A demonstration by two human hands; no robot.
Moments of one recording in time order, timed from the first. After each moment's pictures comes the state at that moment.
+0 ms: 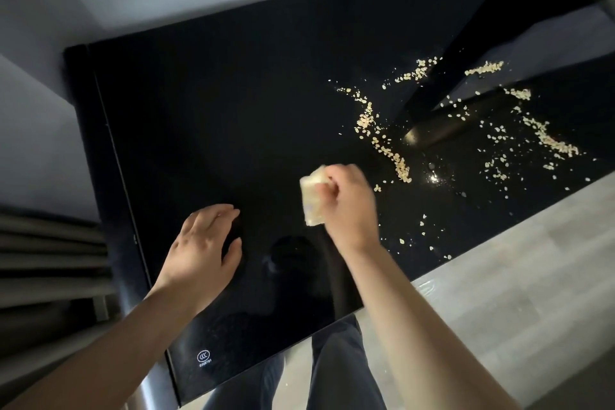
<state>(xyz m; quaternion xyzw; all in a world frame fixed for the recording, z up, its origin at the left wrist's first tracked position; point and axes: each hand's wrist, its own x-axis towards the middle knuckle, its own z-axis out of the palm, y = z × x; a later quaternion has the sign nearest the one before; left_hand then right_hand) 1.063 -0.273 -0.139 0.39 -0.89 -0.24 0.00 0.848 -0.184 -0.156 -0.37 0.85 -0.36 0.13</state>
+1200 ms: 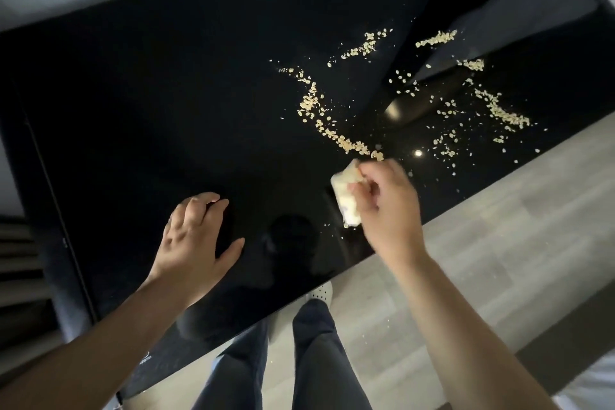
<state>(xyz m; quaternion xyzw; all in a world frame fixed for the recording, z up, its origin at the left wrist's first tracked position) 0.999 -0.231 -0.142 0.38 -0.90 -0.19 -0.07 0.767 -0.079 -0.123 -0.37 0.85 -0.36 0.09</state>
